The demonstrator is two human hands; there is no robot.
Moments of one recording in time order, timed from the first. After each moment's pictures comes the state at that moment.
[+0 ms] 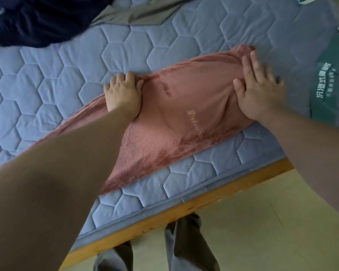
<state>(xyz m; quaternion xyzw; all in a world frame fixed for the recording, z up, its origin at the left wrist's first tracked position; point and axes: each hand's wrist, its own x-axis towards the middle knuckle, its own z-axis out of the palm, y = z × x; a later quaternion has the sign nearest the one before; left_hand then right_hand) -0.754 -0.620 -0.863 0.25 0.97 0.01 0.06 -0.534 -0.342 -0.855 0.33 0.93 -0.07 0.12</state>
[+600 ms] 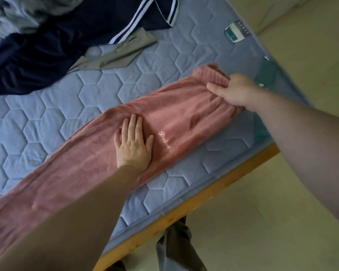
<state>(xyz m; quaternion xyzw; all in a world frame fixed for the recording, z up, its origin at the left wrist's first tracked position) -0.632 -0.601 -0.841 0.34 0.93 0.06 0.10 -0.534 -0.276 -0.751 0.46 0.79 -0.38 0.12</state>
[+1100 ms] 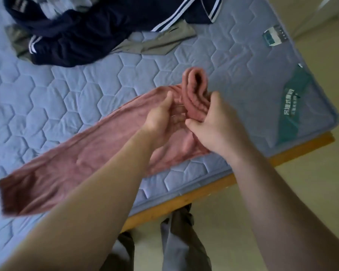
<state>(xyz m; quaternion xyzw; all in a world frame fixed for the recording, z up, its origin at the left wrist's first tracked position) -0.655 -0.585 -0.720 -0.15 0.53 0.66 0.52 -0.550 -0.490 -0.649 0.38 0.83 -0.39 0.06</state>
